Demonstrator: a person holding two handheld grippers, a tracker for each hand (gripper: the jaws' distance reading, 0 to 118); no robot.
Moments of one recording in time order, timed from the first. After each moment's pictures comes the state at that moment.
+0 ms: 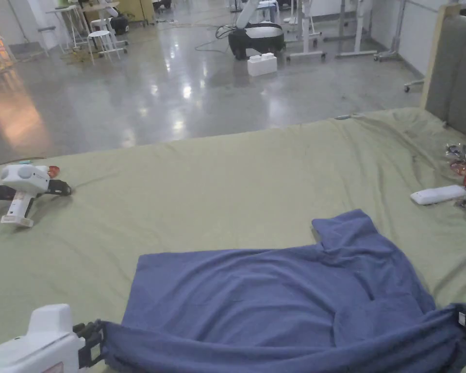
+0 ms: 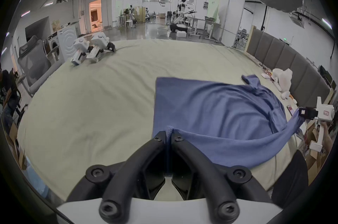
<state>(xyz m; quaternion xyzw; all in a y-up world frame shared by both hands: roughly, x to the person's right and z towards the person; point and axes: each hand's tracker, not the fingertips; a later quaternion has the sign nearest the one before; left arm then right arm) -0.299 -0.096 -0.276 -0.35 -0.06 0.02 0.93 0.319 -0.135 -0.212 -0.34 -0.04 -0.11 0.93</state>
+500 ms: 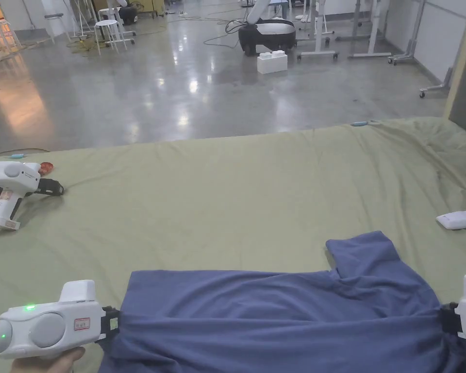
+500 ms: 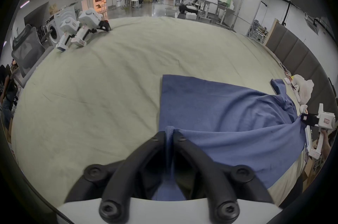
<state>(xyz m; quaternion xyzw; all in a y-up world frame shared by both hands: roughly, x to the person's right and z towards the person) -0.298 -0.163 -0.428 -0.44 -0.04 0.05 0.89 0.307 -0.174 -0.356 -0.43 -0.08 -0.04 0.90</state>
